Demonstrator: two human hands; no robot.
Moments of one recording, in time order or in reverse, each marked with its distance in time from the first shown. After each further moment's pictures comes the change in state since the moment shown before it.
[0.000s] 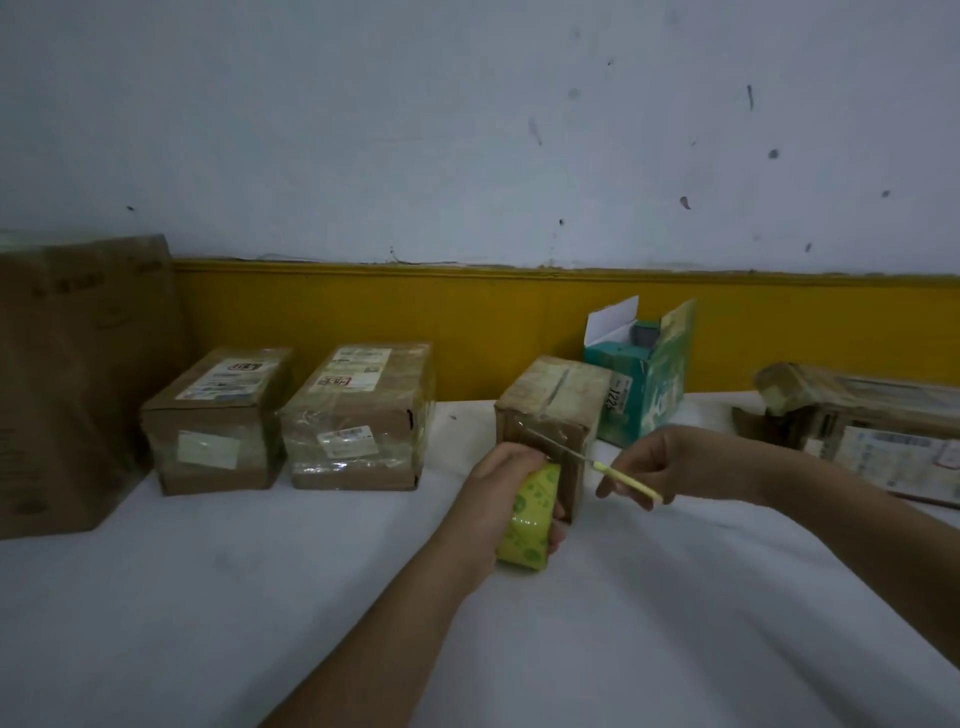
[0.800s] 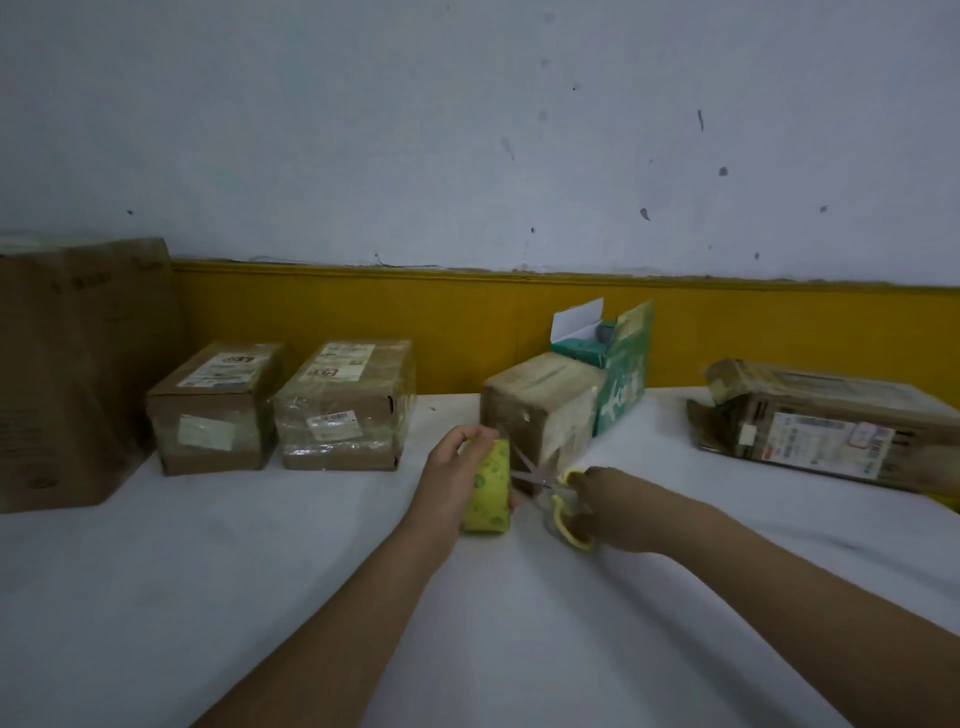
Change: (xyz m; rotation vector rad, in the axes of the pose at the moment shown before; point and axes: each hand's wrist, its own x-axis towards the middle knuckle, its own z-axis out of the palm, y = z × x) left_hand -0.019 -0.005 0.002 0.029 0.160 0.186; right_hand -0.021 -0.012 0.070 -0.609 0.174 0.122
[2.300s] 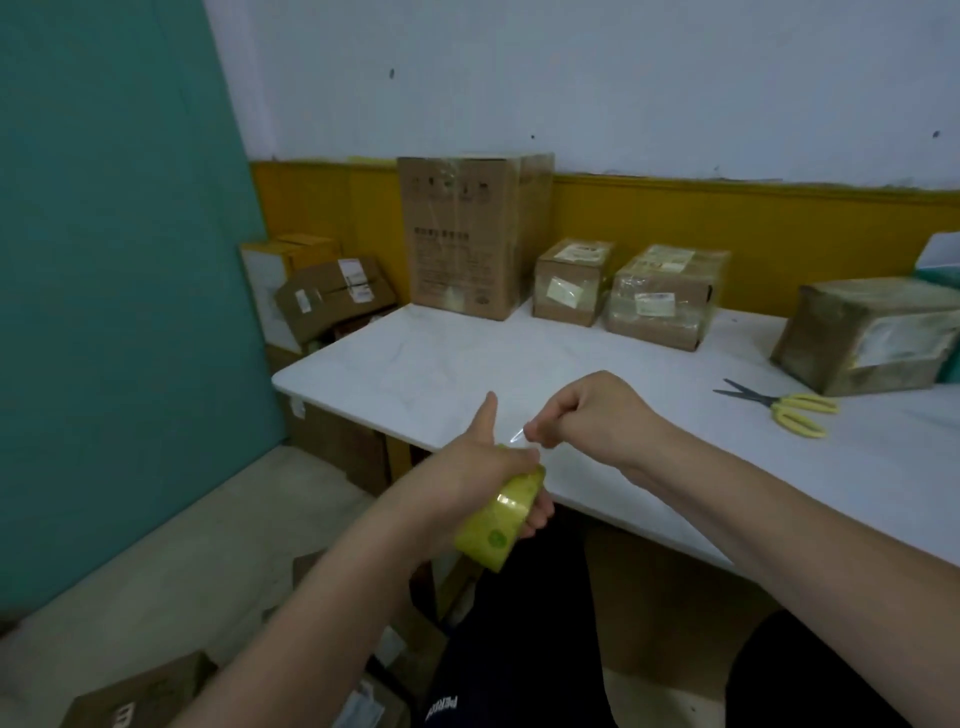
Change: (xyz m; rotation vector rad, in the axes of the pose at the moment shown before) left_hand -0.352 0.076 -0.117 0.255 0.350 -0.294; right_hand -0.121 -0.287 -0.010 1.000 -0.082 -0.439
